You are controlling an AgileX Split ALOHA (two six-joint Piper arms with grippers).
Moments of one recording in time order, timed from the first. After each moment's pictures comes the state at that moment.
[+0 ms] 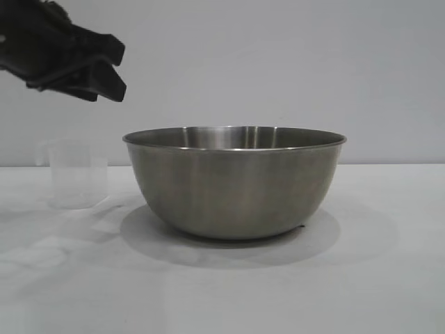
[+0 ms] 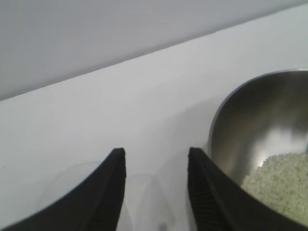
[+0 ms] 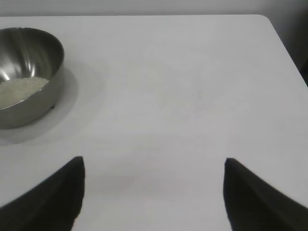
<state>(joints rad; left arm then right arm) -0.35 1.46 -0.75 0.18 -0.19 -0.08 0.03 -0.02 -0.49 0.06 1.15 -0.04</state>
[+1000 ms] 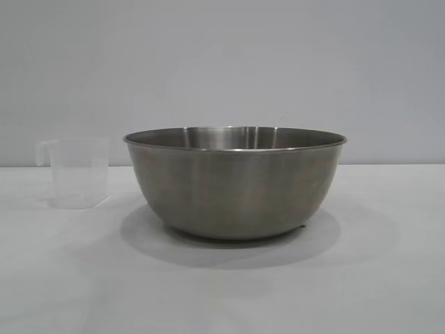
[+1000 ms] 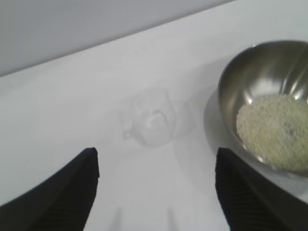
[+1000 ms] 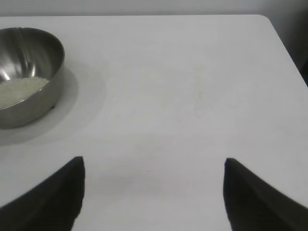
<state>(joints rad) -0.35 0.74 -0.75 0.14 0.77 -0.10 0.03 -0.02 -0.49 0.06 1.15 -0.04</state>
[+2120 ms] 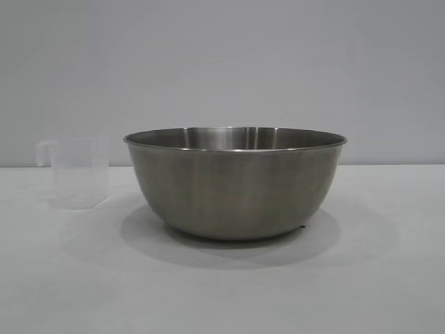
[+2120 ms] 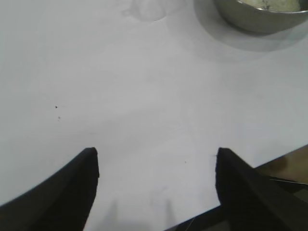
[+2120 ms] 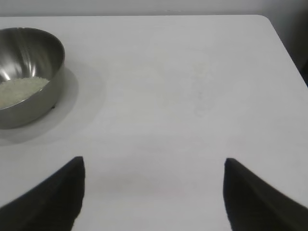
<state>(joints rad) -0.35 0.07 -0.49 0.04 1.14 -0.01 0.03 -0.02 -0.49 0.06 1.15 -0.04</state>
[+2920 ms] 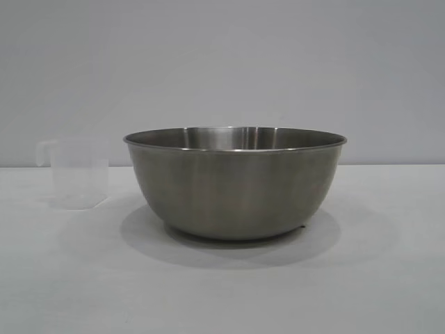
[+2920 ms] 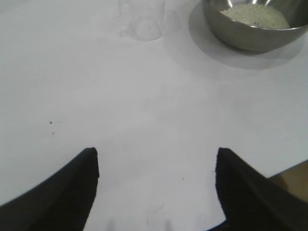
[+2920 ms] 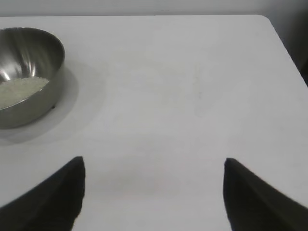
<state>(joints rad) -0.35 0.06 -0.48 0.04 1.12 -0.01 0.03 -0.02 -0.49 0.06 1.15 -0.04</state>
